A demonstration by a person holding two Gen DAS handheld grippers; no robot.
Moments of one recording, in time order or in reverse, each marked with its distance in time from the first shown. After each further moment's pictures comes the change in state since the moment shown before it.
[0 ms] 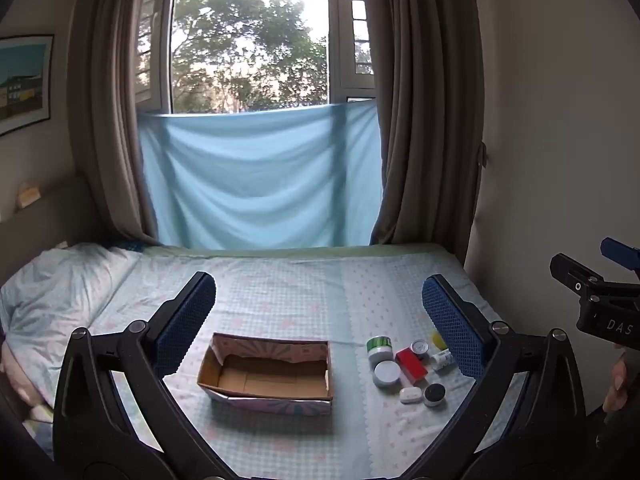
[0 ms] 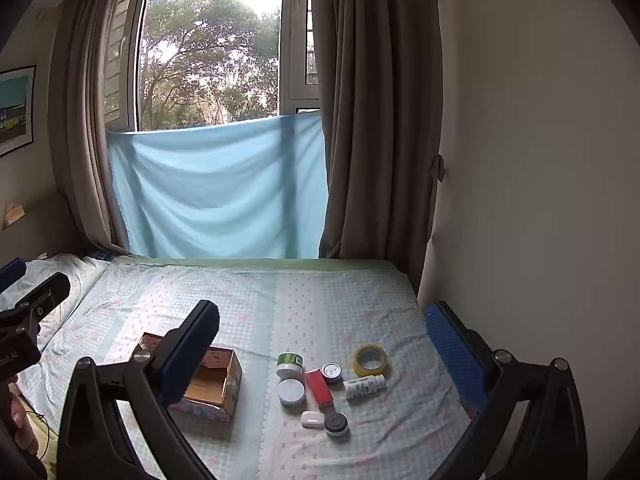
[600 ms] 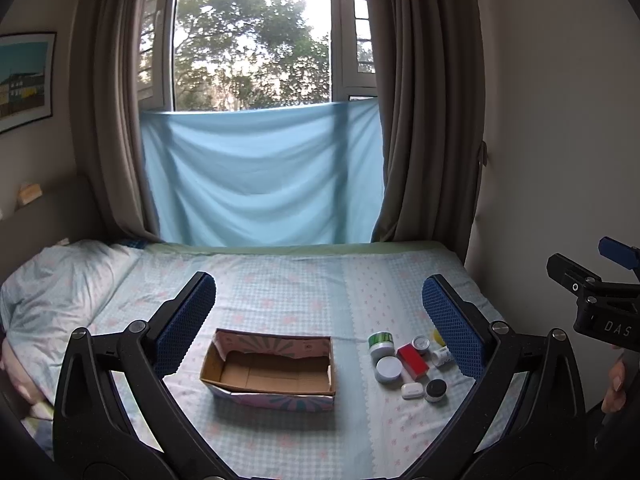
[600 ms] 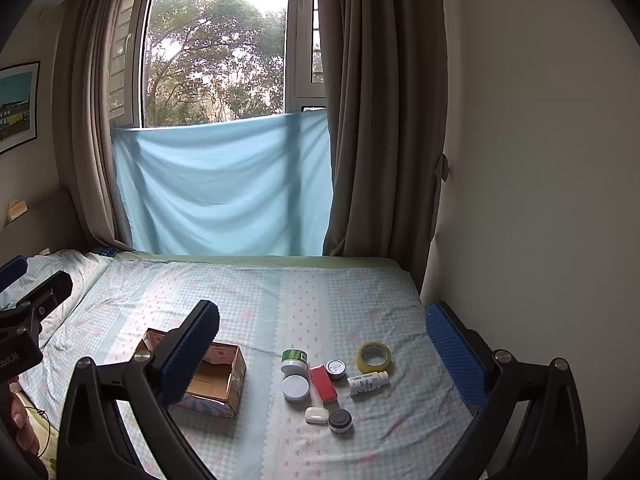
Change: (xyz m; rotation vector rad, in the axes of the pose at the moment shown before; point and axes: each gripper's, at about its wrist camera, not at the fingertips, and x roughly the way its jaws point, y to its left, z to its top) left arm -0.003 0.002 0.003 -0.006 0.011 0.004; right arm -0.001 0.015 -0.010 -0.018 0.003 0.006
